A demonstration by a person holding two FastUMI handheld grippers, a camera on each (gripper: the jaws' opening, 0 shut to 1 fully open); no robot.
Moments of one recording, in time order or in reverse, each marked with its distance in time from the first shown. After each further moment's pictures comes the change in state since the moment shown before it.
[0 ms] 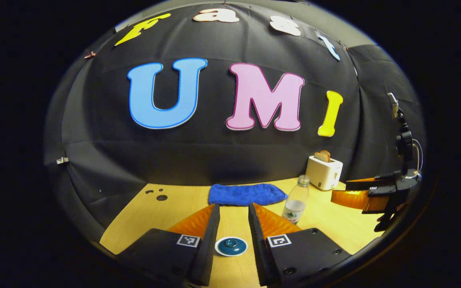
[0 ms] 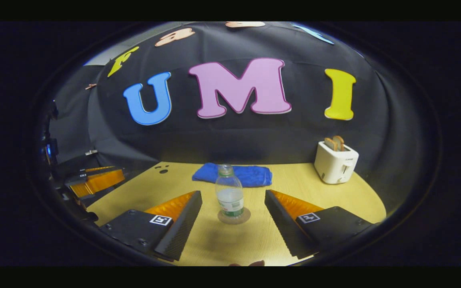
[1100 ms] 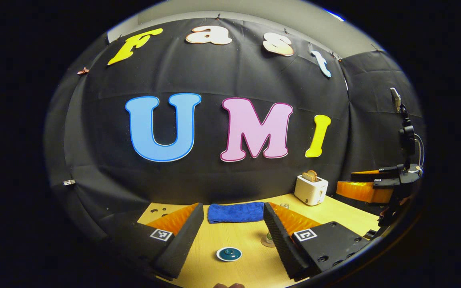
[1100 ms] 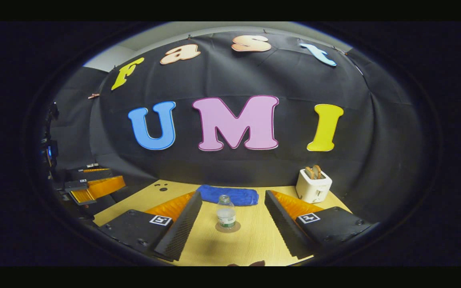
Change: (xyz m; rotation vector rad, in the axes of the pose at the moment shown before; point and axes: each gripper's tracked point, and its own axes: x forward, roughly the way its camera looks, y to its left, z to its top) left arm -0.064 -0.006 0.080 0.041 -0.078 -0.039; right arm -0.080 -0.002 0.095 -0.038 -0.141 -0.075
